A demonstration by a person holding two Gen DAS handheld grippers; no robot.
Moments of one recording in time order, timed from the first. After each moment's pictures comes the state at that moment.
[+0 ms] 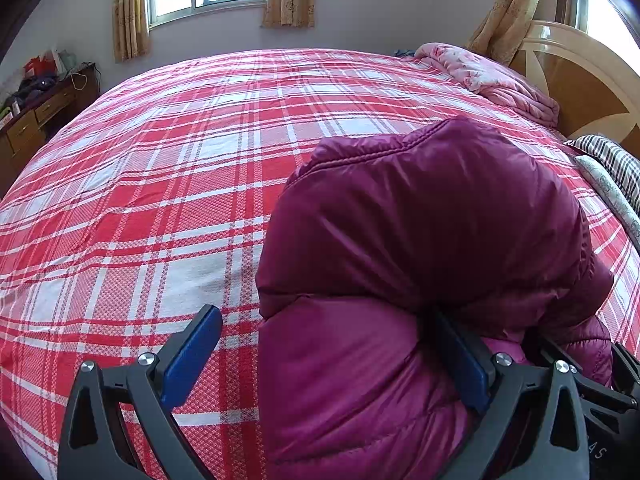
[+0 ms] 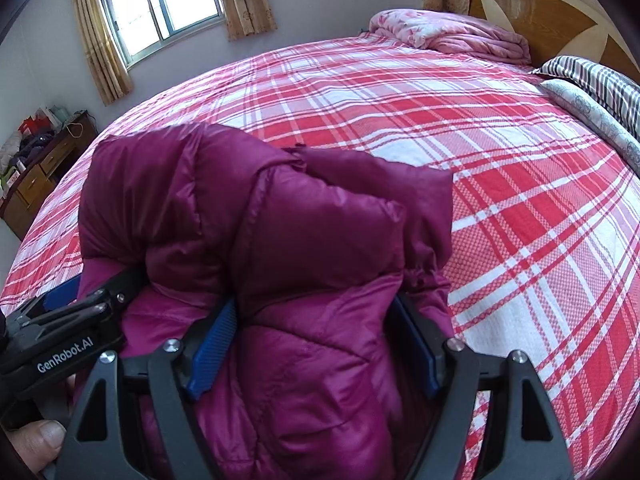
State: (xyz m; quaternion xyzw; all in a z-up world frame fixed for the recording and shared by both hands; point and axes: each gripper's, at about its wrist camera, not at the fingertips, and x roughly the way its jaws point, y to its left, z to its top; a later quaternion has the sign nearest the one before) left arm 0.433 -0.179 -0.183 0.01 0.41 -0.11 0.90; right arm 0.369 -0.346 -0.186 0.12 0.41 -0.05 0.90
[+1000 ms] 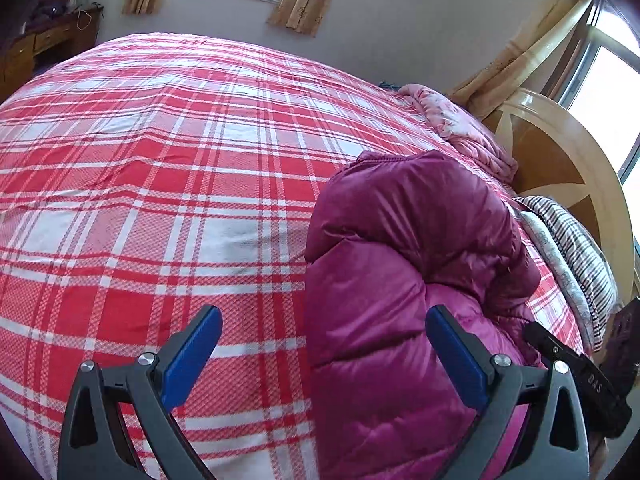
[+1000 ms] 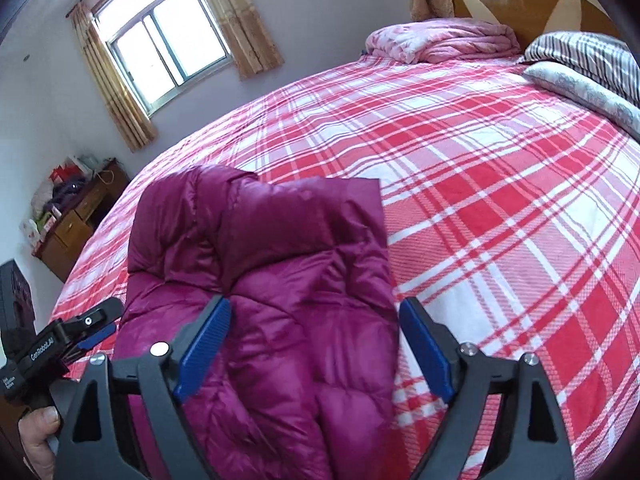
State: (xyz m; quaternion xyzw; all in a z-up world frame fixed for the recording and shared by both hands) left arm 0.391 -0.098 -0.166 -0.14 0.41 -0.19 0.88; right arm 0.309 -0.405 -0.169 0.23 0.35 0.00 0.91
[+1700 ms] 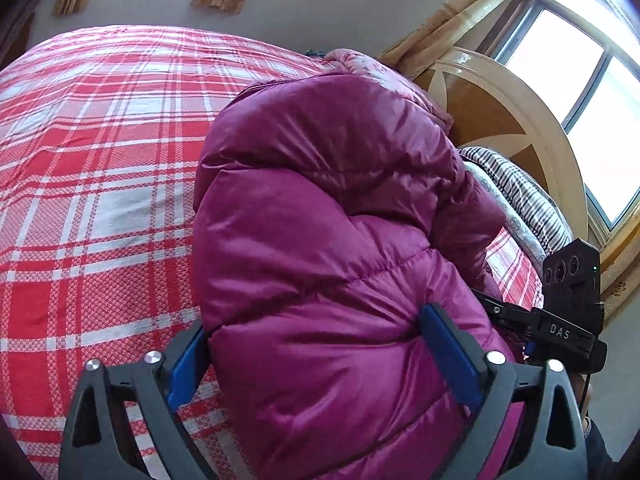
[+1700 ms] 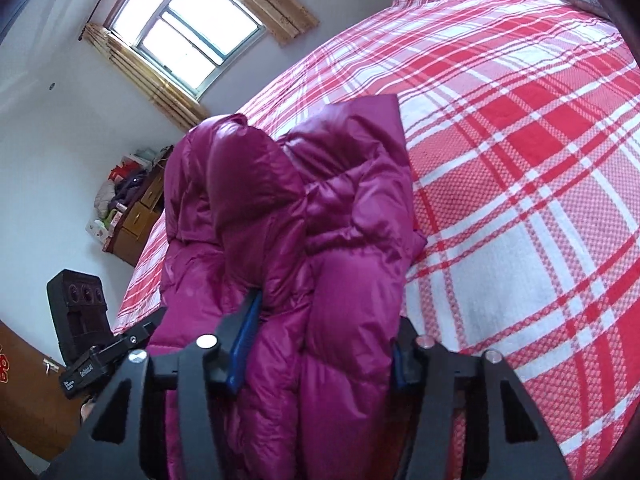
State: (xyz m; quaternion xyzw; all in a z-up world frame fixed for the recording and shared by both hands) left arm 0.376 -0.149 -0.176 -0.10 0.41 -0.31 0.85; right arm 0.317 -0.410 -0.198 0.29 0.39 0.14 0.87
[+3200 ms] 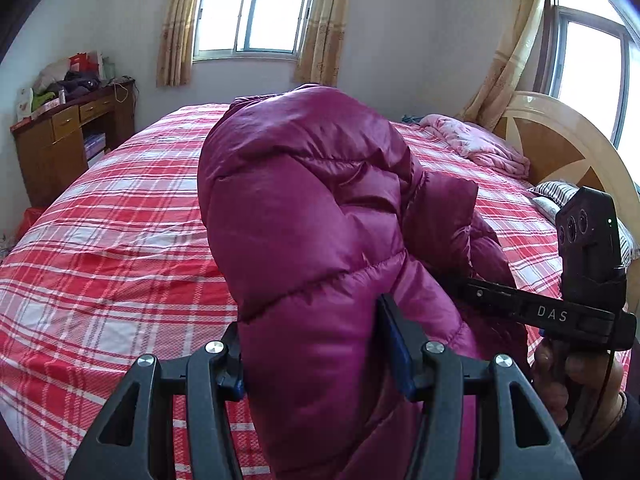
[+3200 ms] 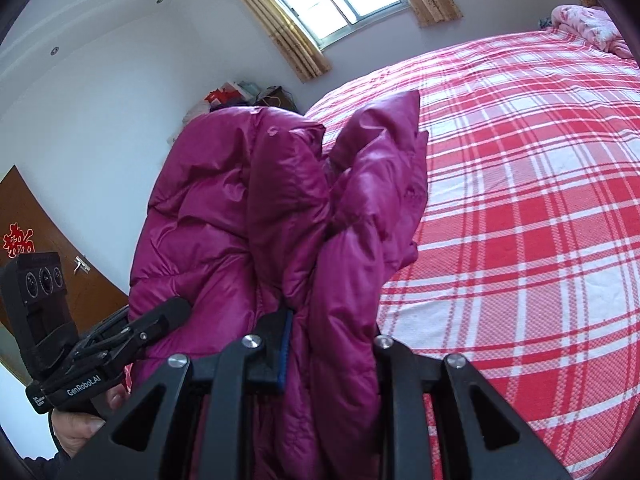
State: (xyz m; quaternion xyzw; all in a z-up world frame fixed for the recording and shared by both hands) left arm 0.231 0.041 -0.094 -0.03 0.32 -0.11 0.94; right arm 0.326 -0.167 -0.150 0.18 0.37 0.31 0.86
